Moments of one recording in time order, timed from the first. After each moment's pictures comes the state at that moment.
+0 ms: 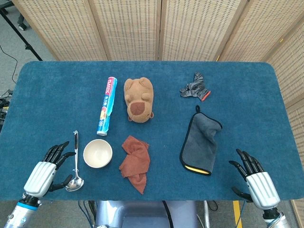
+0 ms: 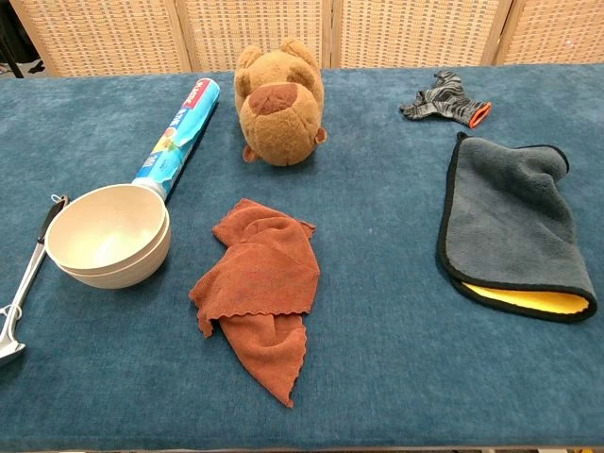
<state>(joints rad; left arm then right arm) -0.13 -1.16 0.08 -1.88 1.66 1.39 0.03 0.04 -1.22 -0.07 -1.57 -1.80 1.59 -0.03</state>
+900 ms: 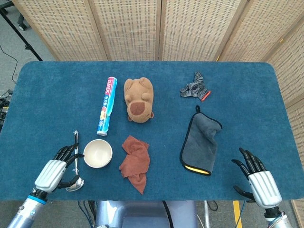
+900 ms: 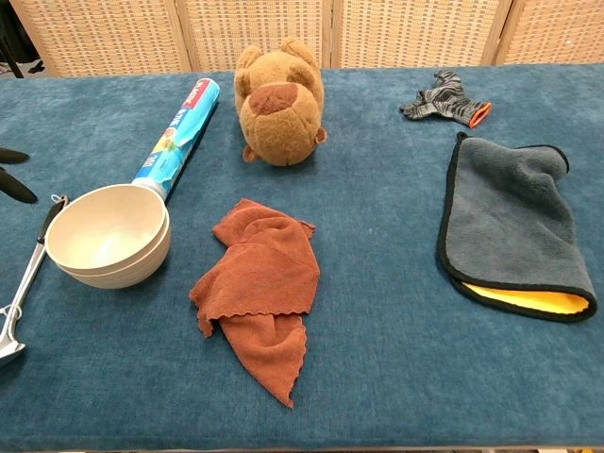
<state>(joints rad) -0.22 -1.19 0.06 -1.85 1.56 1.22 0.04 0.04 -1.21 -0.06 -1.57 -1.77 1.58 -0.02</state>
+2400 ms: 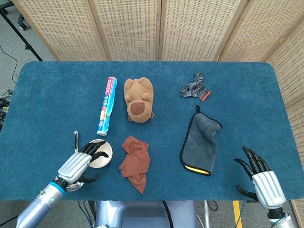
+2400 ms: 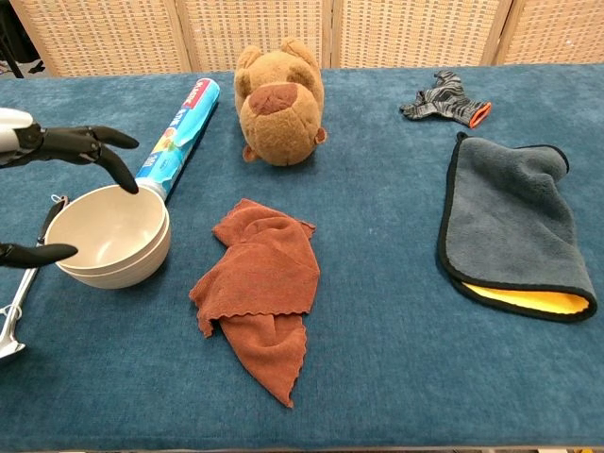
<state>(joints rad) -0.43 -1.11 -0.01 -2.13 1.32 1.00 0.19 0.04 -1.20 -0.06 -1.57 -1.78 1.61 0.02</state>
